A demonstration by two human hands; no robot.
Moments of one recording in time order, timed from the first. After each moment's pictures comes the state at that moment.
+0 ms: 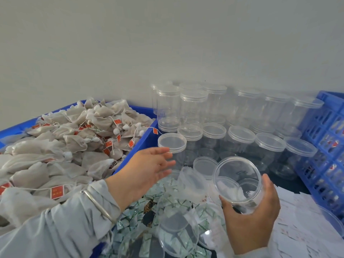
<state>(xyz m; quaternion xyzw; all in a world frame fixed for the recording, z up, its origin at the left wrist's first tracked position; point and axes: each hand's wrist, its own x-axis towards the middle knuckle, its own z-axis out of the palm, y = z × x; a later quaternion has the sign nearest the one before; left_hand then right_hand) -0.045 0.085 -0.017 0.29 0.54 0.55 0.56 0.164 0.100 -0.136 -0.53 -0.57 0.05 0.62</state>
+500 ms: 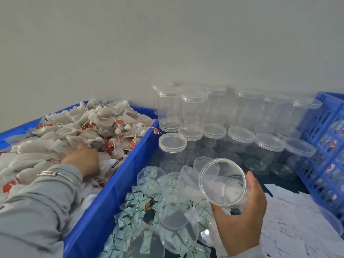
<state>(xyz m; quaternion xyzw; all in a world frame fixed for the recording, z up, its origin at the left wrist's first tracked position) -0.198 0.097 -0.046 0.47 0.87 -0.10 0.03 0.151 0.086 -0.128 -0.49 -0.62 0.11 0.61</state>
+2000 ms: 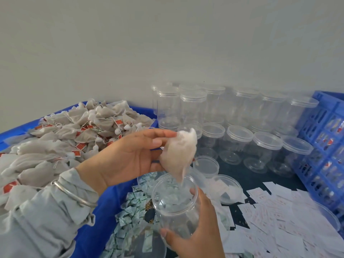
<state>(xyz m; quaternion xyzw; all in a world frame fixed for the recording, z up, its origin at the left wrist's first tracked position) -0.084 0.067 0.013 0.50 0.29 0.48 0.66 0.101 0.031 -0.120 -0.45 -0.69 0.35 0.45</state>
